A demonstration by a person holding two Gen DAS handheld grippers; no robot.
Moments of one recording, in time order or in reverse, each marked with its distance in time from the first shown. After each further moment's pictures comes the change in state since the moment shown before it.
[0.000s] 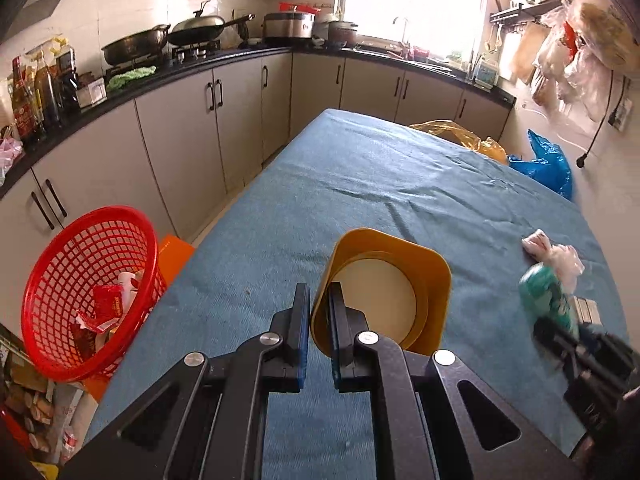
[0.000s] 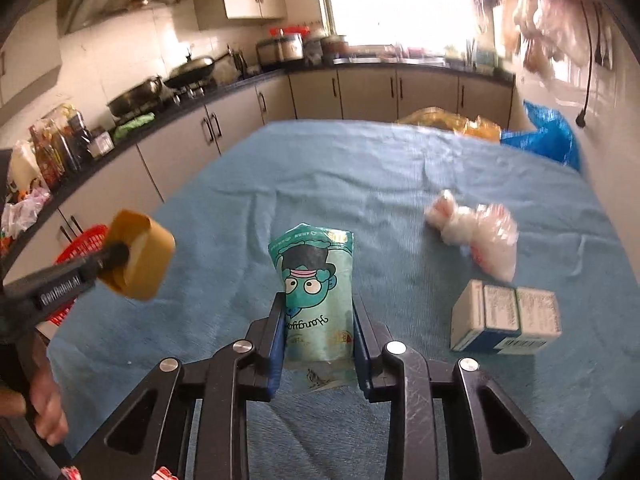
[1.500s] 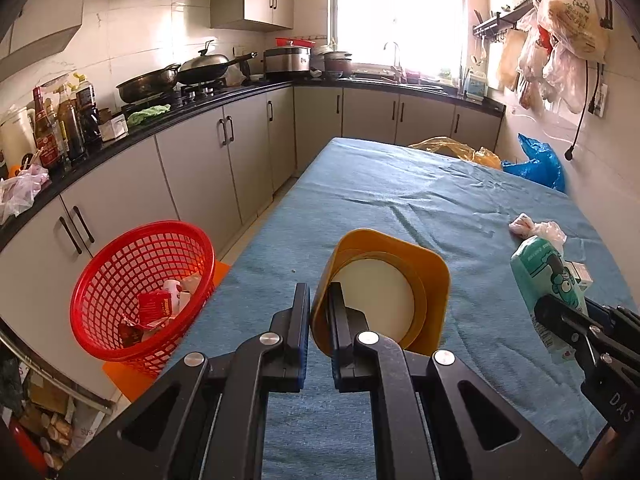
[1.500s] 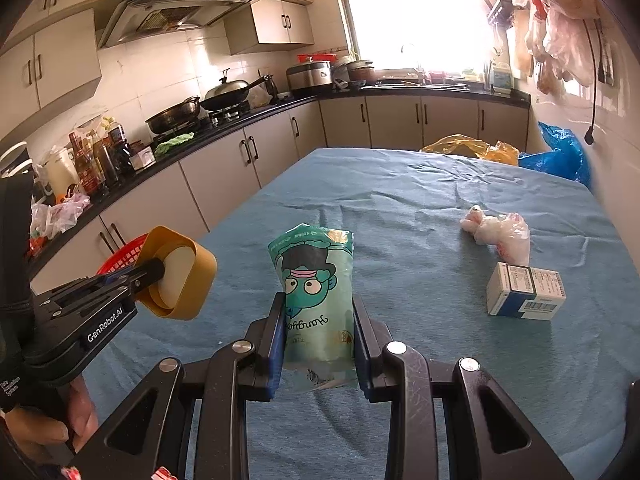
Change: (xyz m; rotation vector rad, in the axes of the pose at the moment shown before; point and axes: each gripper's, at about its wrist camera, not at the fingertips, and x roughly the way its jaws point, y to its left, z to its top) left arm -0.062 0.017 -0.037 0.062 -0.118 0.039; right arm -0.052 0.053 -0.022 -0.017 -0.064 0.086
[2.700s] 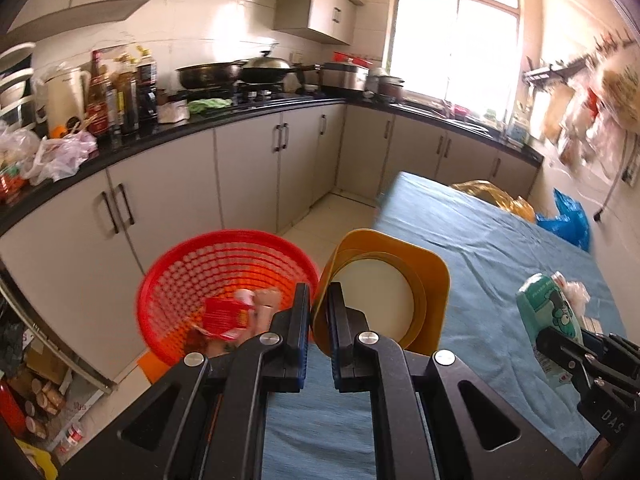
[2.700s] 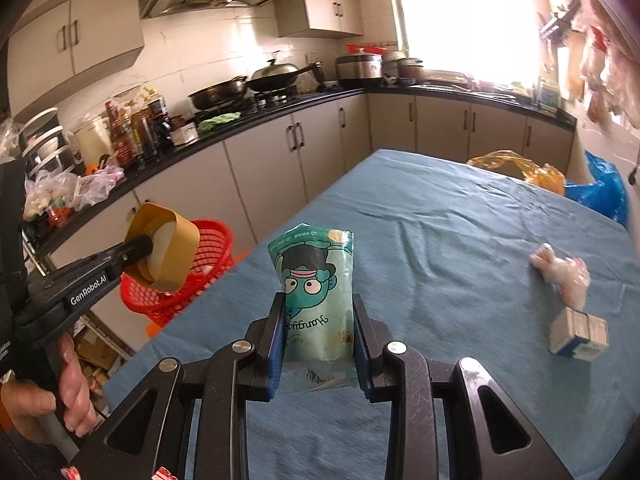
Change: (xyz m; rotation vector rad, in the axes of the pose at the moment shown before) left arm -0.029 0.111 0.013 -0.188 -0.056 0.079; right arm 0.026 0.077 0.032 -0.128 0.058 0.121
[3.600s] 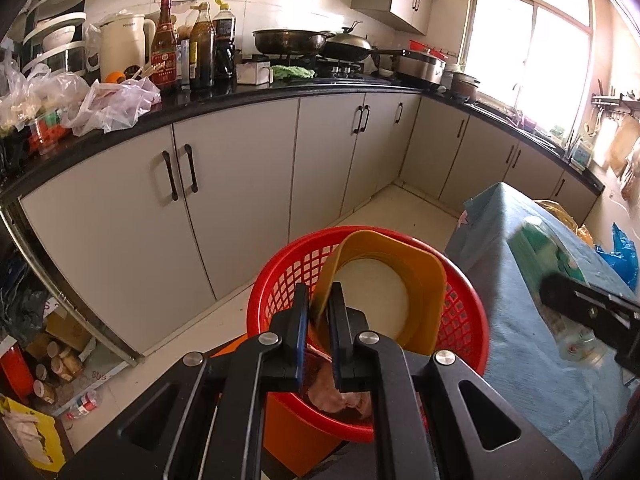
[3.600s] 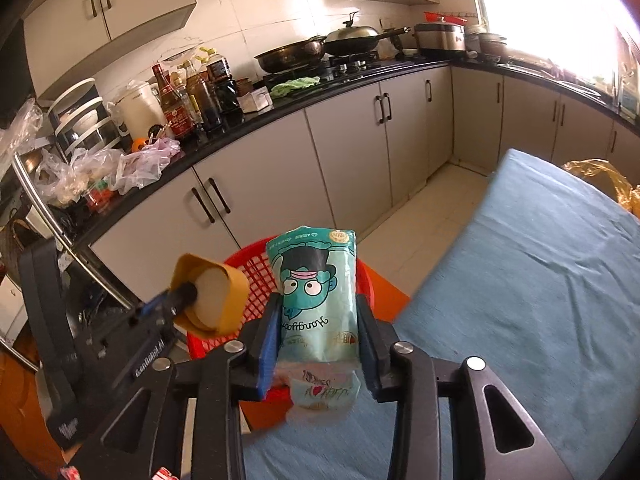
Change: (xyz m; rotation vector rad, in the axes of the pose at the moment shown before) left arm 0.057 0.118 0.009 -0.135 0.073 0.153; right arm 0.128 0.125 0.076 -0.056 0.128 0.217
